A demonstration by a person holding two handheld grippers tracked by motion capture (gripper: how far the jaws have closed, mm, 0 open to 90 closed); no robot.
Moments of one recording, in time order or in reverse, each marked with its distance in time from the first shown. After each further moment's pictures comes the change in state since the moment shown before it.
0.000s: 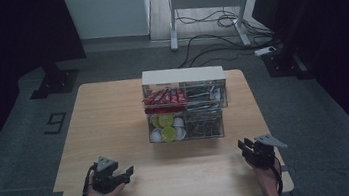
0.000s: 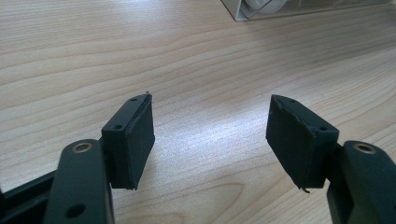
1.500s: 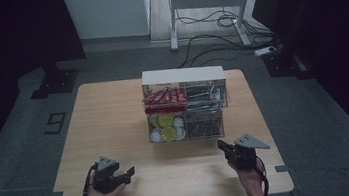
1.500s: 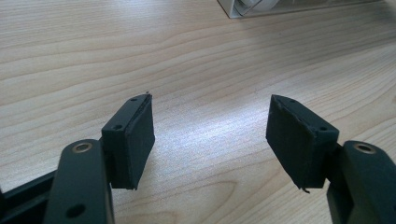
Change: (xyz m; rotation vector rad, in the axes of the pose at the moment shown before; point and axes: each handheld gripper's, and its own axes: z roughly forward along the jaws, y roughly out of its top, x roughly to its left) left arm -0.002 0.001 0.000 0.016 -0.018 0.002; right arm 0.064 0.017 -0.002 -0.052 0.231 -0.112
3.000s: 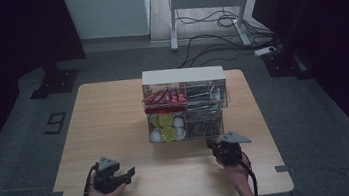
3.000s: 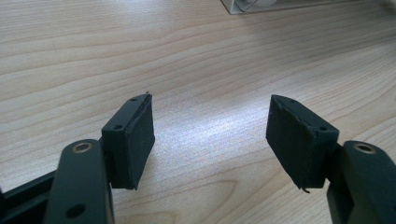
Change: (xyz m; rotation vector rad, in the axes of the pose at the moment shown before) left arm 0.000 -0.001 0.002 0.009 -0.001 -0.002; right arm 0.008 -0.004 0.044 0.068 0.018 -0.020
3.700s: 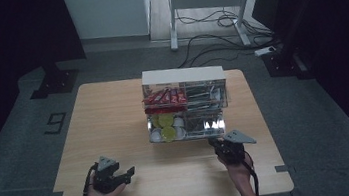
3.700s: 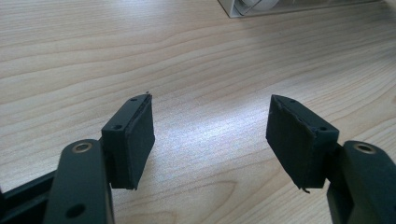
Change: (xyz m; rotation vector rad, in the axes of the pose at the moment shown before) left arm 0.000 0.001 -0.003 -0.010 -0.001 -0.002; right arm 0.002 0.009 -0.014 -0.069 -0.008 0.007
